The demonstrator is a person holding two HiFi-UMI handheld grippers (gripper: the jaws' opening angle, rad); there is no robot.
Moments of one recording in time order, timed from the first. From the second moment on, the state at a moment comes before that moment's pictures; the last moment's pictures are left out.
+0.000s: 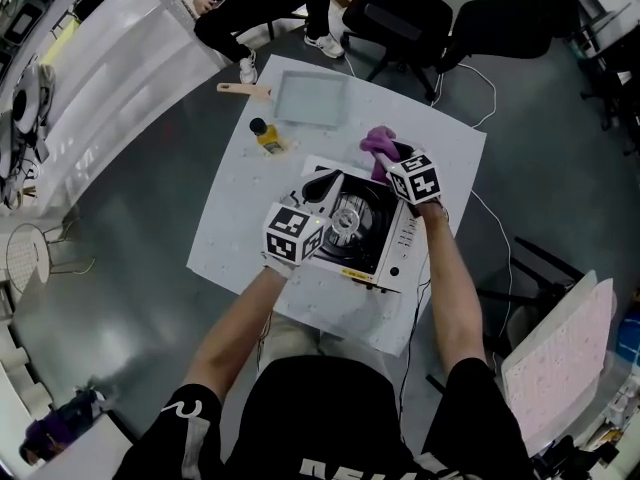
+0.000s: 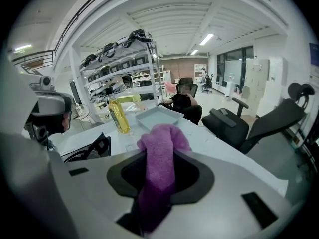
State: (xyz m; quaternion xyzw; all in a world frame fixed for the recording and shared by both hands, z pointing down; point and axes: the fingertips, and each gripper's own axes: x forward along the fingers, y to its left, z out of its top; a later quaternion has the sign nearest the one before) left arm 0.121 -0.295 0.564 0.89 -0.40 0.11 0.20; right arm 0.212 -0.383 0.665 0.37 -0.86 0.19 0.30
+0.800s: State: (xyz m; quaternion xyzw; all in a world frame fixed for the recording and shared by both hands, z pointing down) left arm 0.163 -0.286 0.544 0.90 -0.37 0.11 0.20; right arm 0.313 -0.338 0.667 0.44 -0.82 0.23 0.29
